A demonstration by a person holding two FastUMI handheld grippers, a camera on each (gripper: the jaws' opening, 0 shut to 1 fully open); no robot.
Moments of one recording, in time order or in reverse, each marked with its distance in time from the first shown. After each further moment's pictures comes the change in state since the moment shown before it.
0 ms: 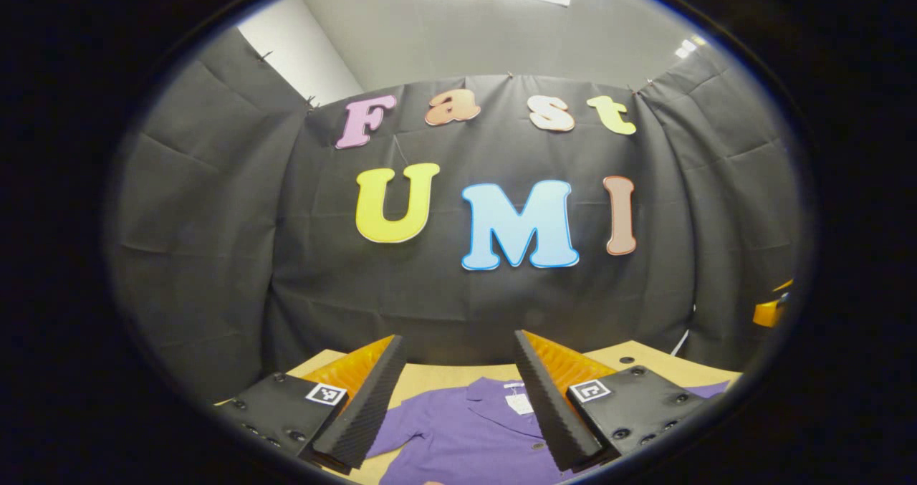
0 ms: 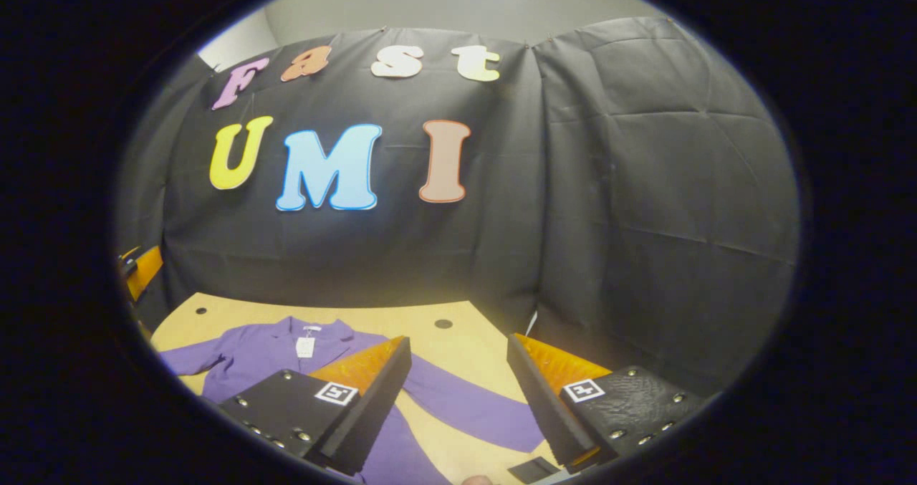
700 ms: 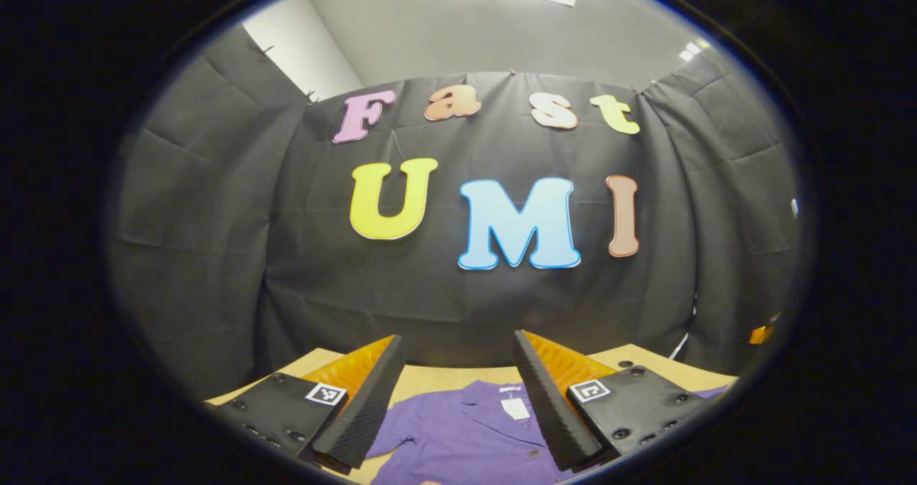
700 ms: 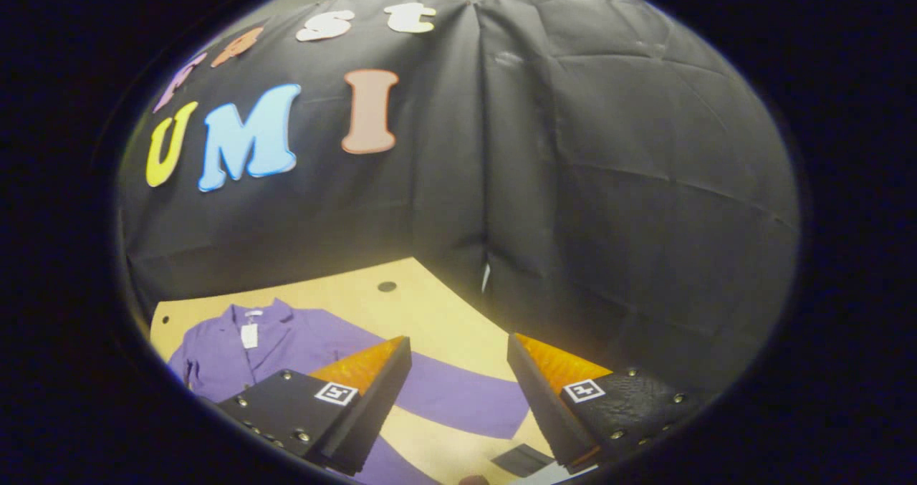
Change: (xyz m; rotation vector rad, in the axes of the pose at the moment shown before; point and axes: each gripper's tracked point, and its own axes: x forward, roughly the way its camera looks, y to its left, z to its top) left arm 0.030 0.002 -0.007 -0.009 0.002 0.005; right arm 0.055 -0.074 -0.086 0.124 0.253 -0.229
